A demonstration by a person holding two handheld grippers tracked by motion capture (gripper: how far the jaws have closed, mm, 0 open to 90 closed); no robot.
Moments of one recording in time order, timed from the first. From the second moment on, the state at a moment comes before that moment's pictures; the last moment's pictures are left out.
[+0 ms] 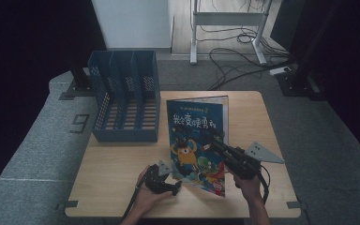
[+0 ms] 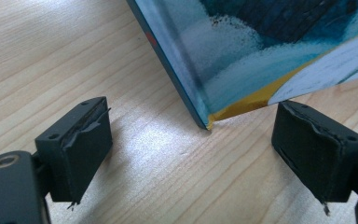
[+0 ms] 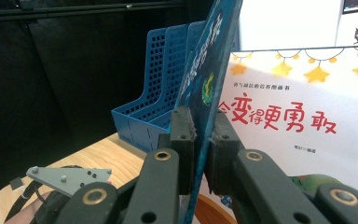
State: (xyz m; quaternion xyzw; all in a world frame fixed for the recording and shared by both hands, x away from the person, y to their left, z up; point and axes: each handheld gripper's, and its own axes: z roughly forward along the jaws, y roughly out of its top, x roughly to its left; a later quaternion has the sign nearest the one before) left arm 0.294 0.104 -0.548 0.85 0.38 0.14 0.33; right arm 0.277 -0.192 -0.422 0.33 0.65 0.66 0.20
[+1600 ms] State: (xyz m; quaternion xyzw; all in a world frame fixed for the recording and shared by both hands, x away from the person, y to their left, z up) left arm 0.312 0.112 -0.546 0.84 0.39 0.13 0.35; right arm 0.278 -0.198 -0.426 0.31 0.66 0.65 0.21
